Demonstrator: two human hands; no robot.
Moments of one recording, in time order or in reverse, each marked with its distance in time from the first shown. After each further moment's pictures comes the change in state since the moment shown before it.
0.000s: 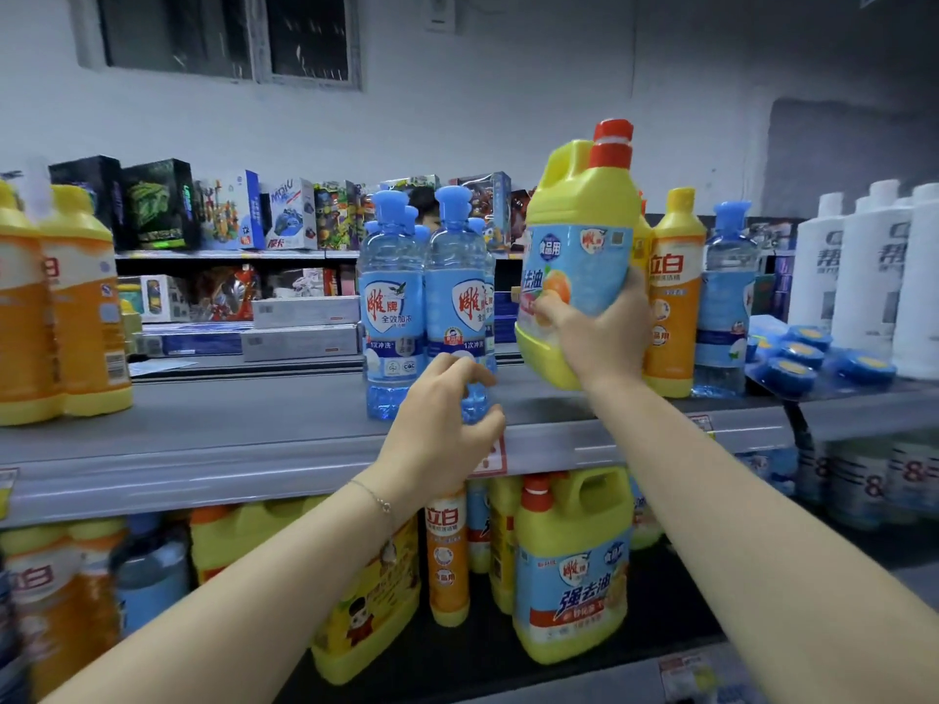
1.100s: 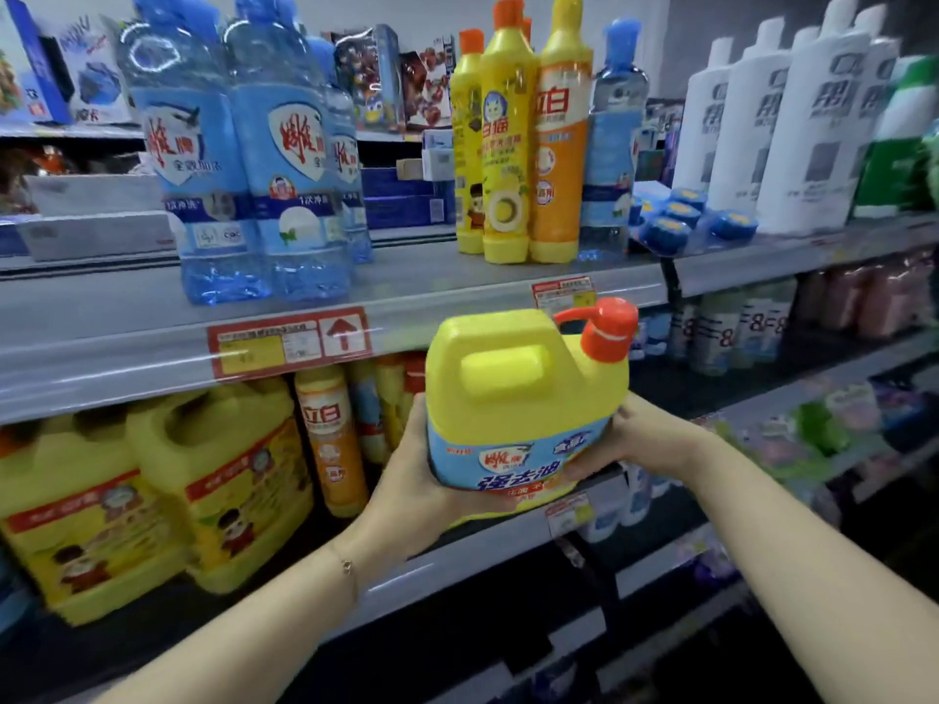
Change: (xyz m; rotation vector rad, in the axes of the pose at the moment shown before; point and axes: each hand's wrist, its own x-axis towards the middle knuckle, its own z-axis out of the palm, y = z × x) left_hand -0.108 0.006 0.120 -0.812 -0.364 -0.327; right_hand -0.072 0.123 -0.185 -0.063 -1.045 0.492
